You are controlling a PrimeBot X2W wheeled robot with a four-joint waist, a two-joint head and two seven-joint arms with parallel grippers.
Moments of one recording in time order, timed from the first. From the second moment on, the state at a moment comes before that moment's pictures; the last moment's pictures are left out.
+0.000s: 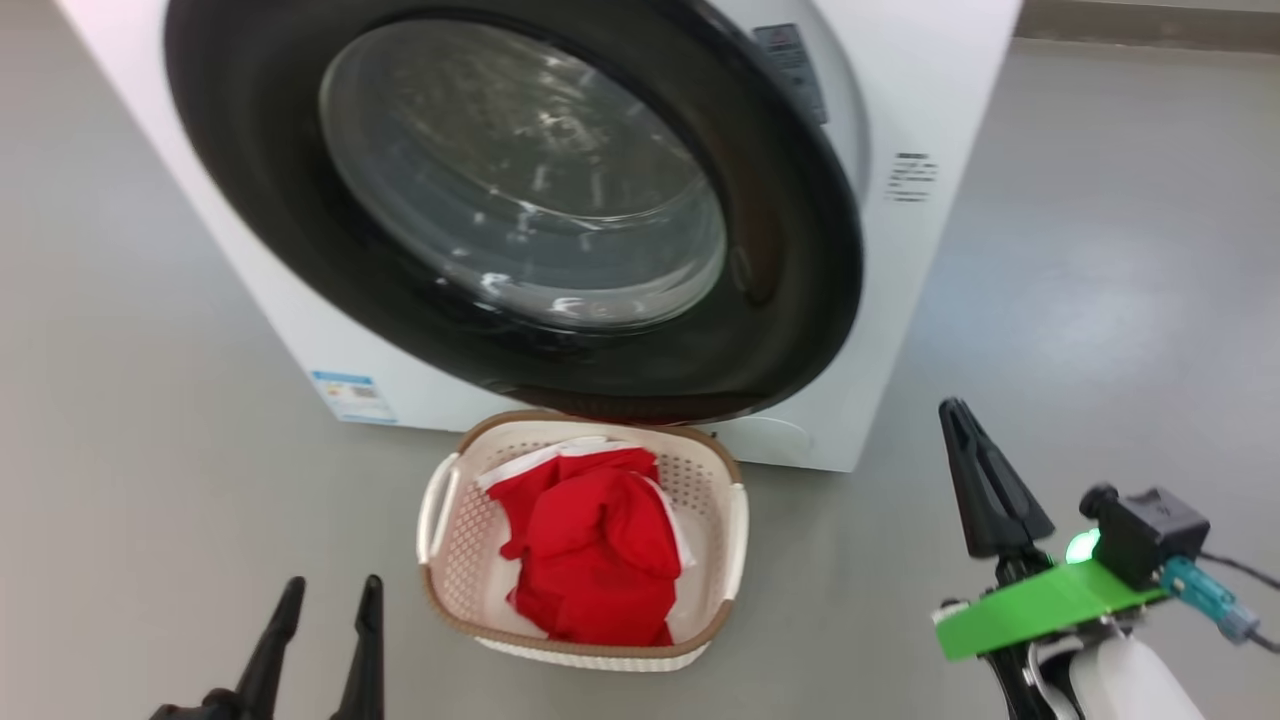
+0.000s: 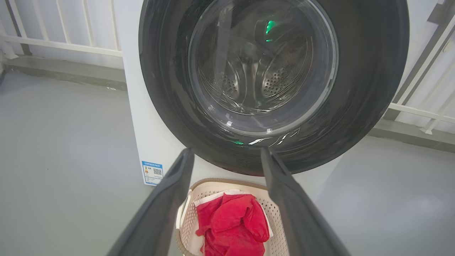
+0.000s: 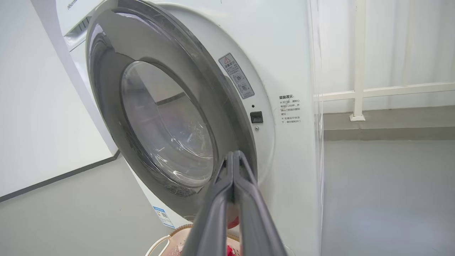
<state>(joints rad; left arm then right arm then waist) 0.06 0.07 0.01 0.13 -0.30 -0.13 -0.26 -0.12 -0.05 0.09 0.19 0.41 0.12 -0.26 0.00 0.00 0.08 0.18</state>
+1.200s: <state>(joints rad) -0.15 0.04 -0.12 0.13 -0.40 -0.13 -0.26 -0.59 -0.13 -0.01 0.35 0.40 0.13 -0.26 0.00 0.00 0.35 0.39</state>
